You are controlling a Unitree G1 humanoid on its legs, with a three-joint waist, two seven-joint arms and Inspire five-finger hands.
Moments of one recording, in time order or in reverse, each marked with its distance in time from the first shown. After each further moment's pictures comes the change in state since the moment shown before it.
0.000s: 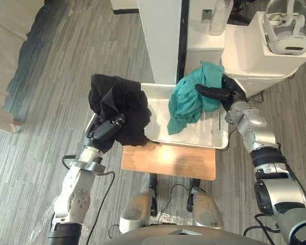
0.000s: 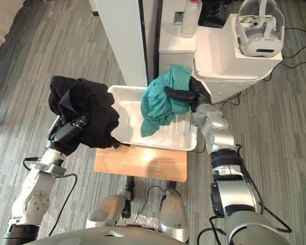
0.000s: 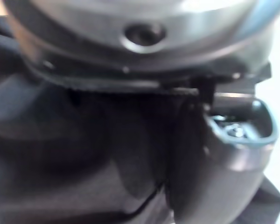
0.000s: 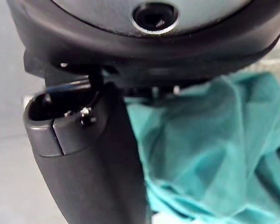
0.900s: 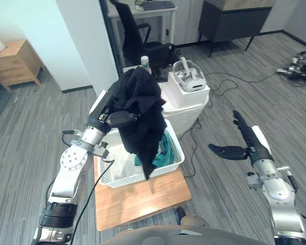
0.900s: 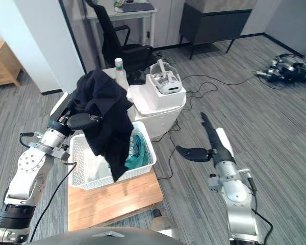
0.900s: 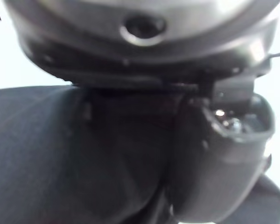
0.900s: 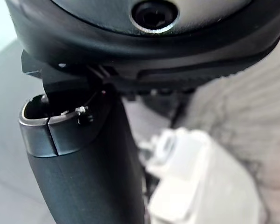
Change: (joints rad) left arm -0.181 0.133 -0.062 0.133 0.573 -0.071 0.168; right arm 0.851 0.116 -0.271 -0.750 -0.498 -0.063 -0.065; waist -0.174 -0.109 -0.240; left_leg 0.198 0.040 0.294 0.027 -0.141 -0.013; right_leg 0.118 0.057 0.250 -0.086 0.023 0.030
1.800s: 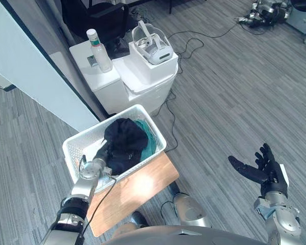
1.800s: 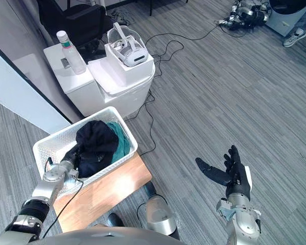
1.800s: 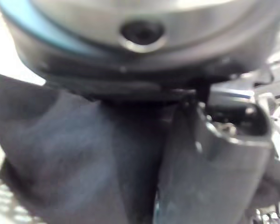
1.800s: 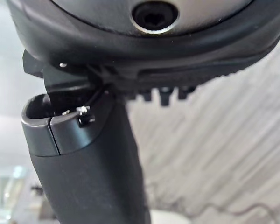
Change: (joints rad) left arm -0.069 -0.115 -0.071 0.657 0.148 0.137 0.091; right arm 0.097 0.154 -0.085 0.265 0.339 -0.092 -0.018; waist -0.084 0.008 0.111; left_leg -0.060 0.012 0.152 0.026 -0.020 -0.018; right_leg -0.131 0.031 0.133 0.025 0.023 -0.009
